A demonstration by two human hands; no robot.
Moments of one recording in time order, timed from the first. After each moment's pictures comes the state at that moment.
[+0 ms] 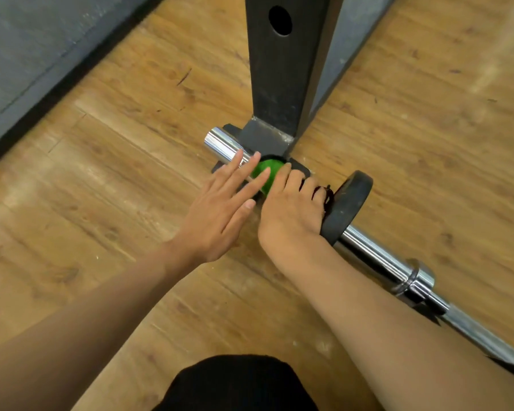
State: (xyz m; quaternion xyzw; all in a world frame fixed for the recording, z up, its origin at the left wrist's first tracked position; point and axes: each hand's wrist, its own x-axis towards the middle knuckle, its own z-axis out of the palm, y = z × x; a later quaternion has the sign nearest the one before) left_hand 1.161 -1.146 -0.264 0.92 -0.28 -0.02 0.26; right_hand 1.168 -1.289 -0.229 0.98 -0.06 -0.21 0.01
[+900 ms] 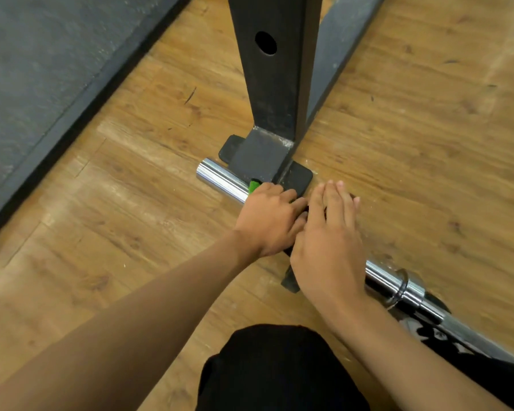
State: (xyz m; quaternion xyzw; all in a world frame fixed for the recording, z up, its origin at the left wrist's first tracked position) left_hand 1.171 -1.217 -0.260 0.93 -0.37 -0.02 0.07; right_hand 1.090 -1.333 -0.203 0.99 -0.06 0.00 -0.16
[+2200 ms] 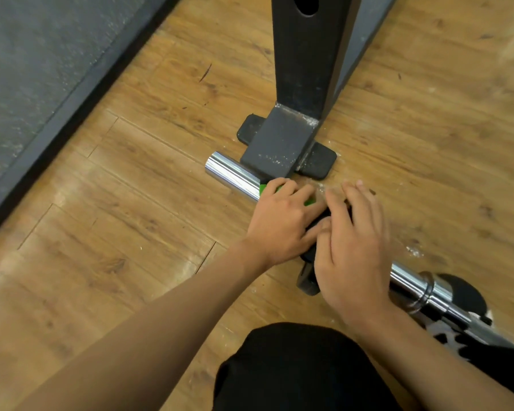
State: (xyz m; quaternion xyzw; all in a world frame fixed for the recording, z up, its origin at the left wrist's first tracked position) left_hand 1.133 -1.189 -0.273 0.93 -0.34 0.05 0.14; right_hand 1.058 -1.317 -0.213 0.97 -0.04 0.07 -0.23
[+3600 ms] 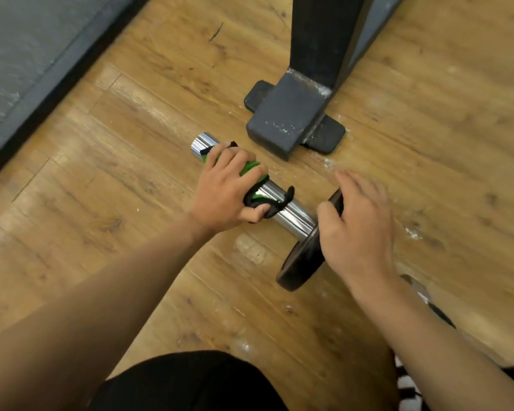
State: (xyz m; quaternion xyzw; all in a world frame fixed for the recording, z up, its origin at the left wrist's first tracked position) left_hand 1.126 -1.097 -0.289 0.94 -0.30 0.12 0.06; right_hand 1.055 -1.323 -0.209 0.95 -0.10 -0.04 -0.30
